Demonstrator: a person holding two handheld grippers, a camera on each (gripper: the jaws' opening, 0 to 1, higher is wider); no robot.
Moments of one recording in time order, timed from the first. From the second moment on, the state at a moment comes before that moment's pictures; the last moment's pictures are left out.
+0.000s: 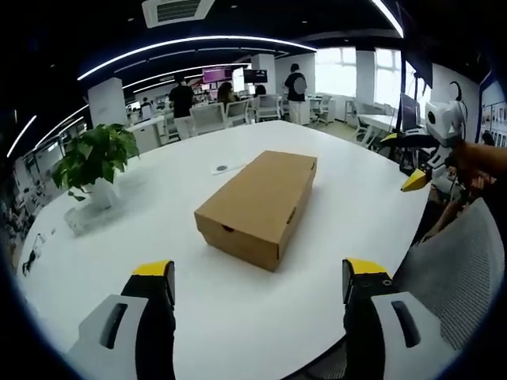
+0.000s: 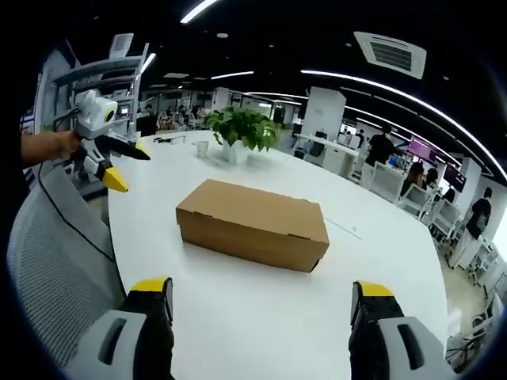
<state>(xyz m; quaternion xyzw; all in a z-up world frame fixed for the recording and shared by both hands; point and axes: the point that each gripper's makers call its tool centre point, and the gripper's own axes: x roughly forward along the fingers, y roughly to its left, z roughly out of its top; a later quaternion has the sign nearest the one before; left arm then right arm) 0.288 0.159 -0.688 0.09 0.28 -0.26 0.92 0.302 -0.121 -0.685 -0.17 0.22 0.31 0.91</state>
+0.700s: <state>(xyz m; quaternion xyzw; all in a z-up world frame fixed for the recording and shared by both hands) 0.307 0.136 -0.706 0.07 0.28 -0.25 0.92 0.350 -0.118 -0.697 -0.16 0.23 0.37 0.89</state>
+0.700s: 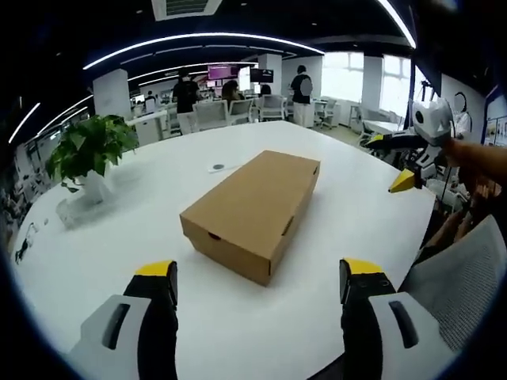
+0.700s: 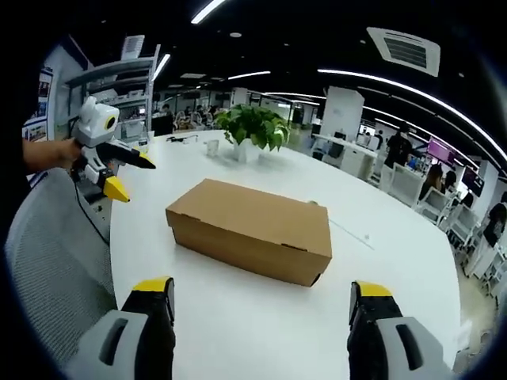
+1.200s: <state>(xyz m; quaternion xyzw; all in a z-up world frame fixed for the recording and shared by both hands) 0.328 0.127 -0.722 0.06 0.28 -0.25 0.92 0.390 -0.112 -0.710 -0.18 0.21 0.41 0.87</state>
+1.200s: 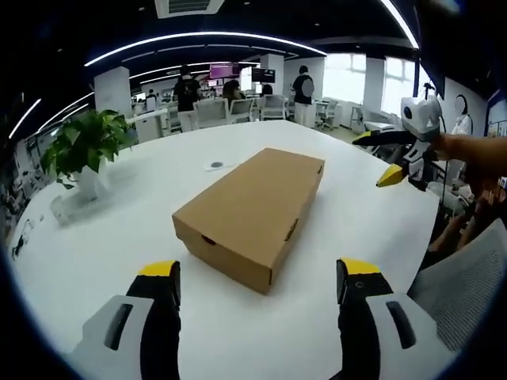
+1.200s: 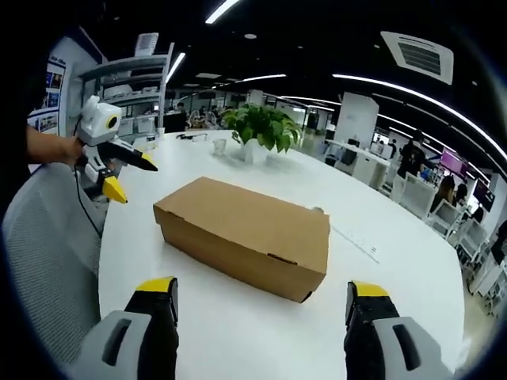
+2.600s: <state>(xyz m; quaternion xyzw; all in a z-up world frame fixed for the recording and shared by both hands) 0.366 0.101 -0.763 0.04 0.32 -0.22 0.92 0.460 -0.087 -0.750 -0.19 0.26 0.42 0.85</state>
